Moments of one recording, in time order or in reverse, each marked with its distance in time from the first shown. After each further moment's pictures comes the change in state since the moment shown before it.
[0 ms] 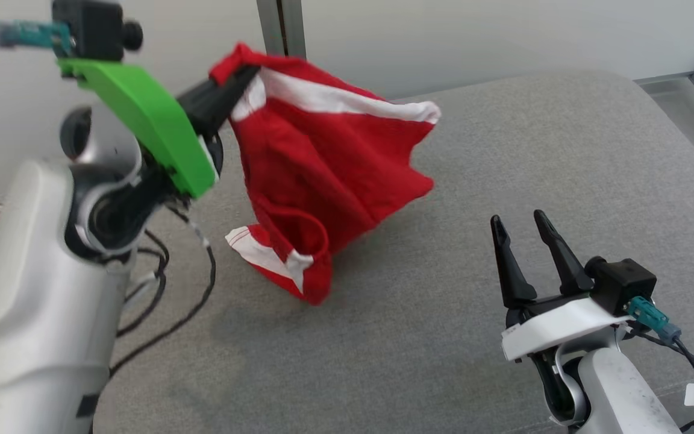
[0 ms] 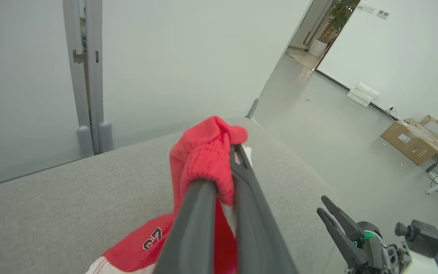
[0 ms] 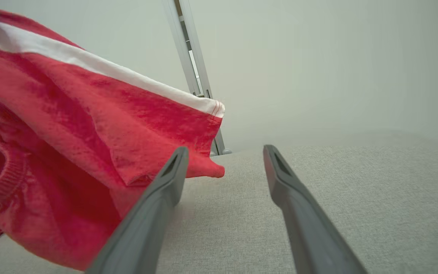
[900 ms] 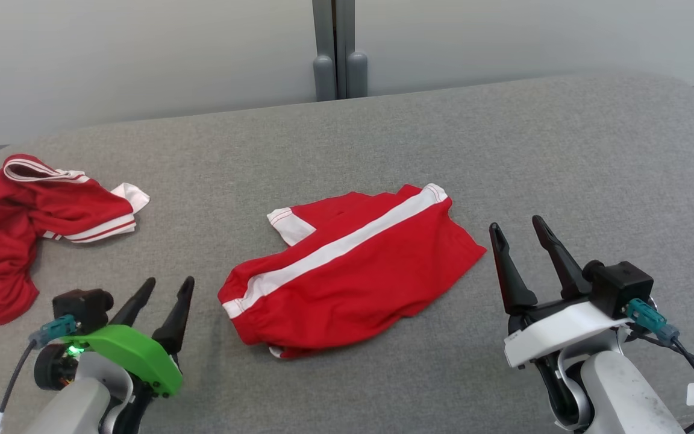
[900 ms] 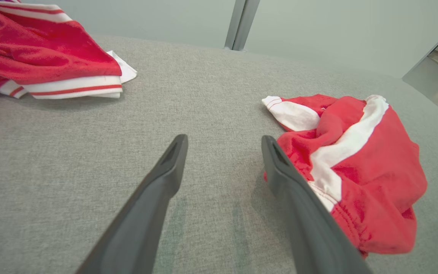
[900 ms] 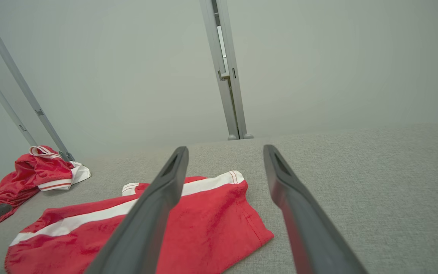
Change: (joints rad) left arm 0.380 0.160 -0.348 0.471 0.034 -0.023 -0.841; right arm 0.001 -0.036 0.028 0.015 0.007 0.000 0.000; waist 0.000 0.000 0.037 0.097
